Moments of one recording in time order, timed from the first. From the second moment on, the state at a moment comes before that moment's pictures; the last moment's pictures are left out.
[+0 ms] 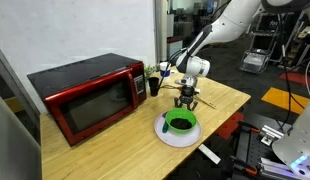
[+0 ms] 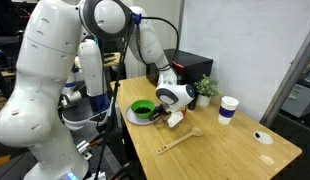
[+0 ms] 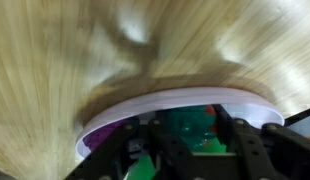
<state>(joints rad) -0.21 0.53 0.03 -2.16 0.77 2.22 -2.51</state>
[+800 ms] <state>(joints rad) -0.21 0.31 0.01 -2.31 0.77 2.23 -2.51</state>
